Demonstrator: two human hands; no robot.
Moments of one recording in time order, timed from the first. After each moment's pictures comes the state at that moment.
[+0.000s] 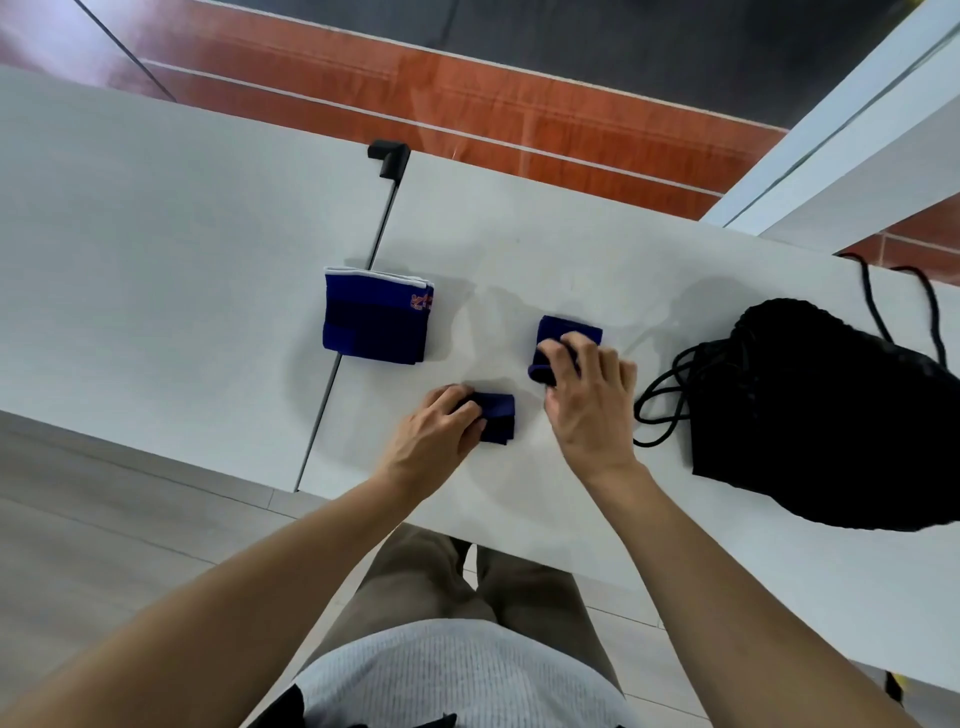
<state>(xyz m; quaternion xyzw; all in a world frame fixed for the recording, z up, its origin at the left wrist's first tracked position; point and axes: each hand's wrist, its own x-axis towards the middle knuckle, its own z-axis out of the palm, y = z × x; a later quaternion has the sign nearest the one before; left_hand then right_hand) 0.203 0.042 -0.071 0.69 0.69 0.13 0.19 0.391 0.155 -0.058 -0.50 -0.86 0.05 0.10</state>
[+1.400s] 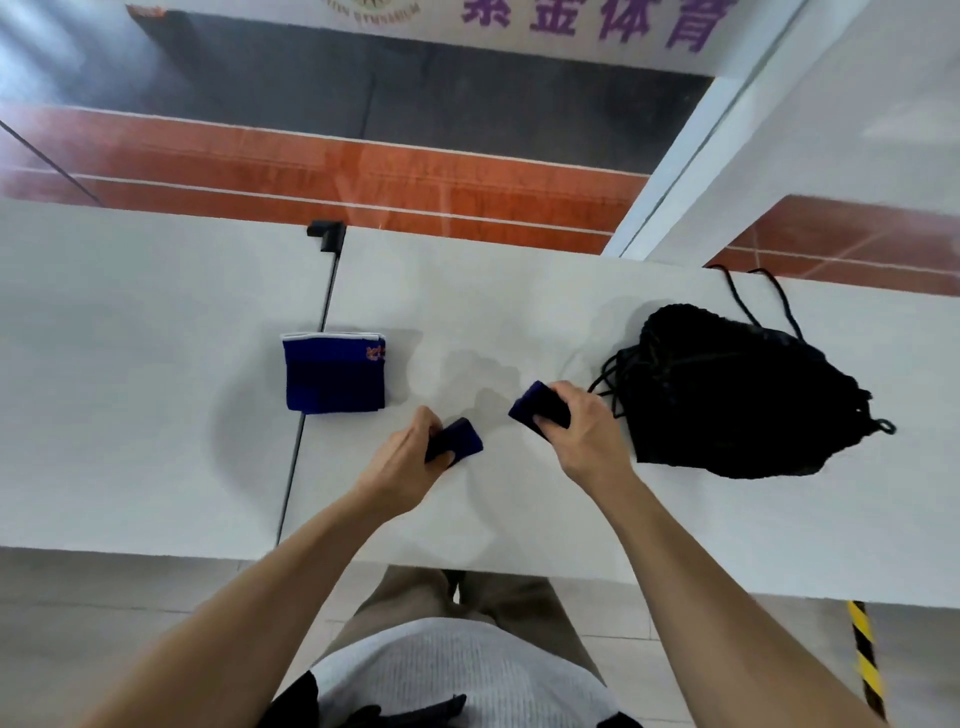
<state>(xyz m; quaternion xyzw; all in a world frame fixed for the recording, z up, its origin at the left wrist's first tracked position) 0.199 0.059 -0.018 0.57 0.70 0.11 0.43 0.432 0.140 -0.016 -0.61 -0.70 0.35 0.13</state>
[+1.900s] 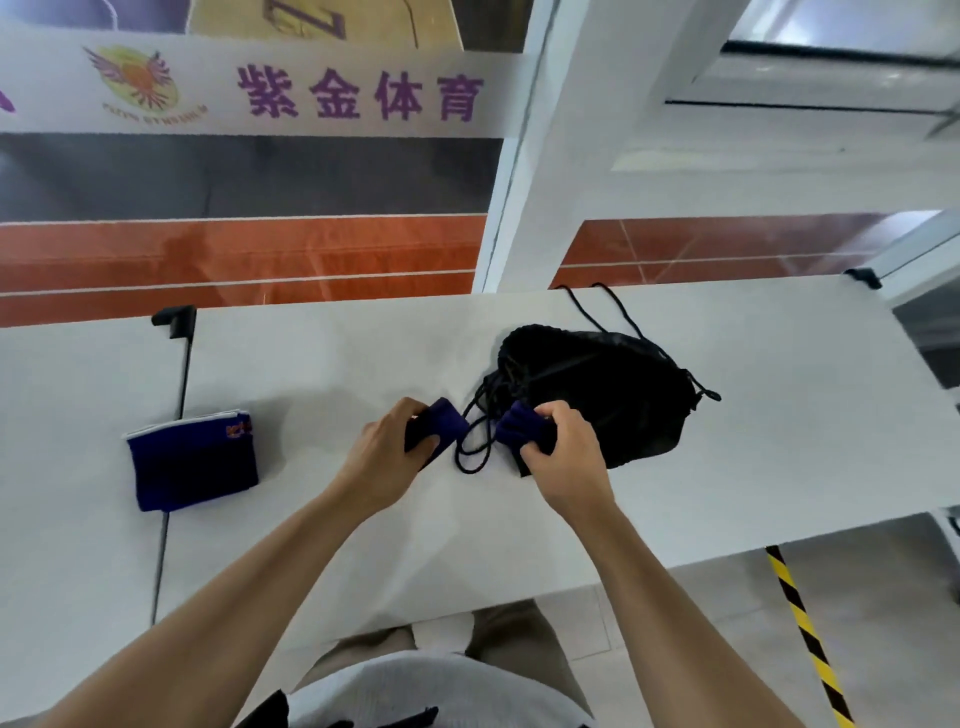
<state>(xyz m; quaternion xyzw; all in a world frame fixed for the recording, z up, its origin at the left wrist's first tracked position) 0.301 0.134 0.029 0.61 0.65 0.17 0.42 0.540 0.122 0.035 -0.71 -0.60 0.31 0.21</state>
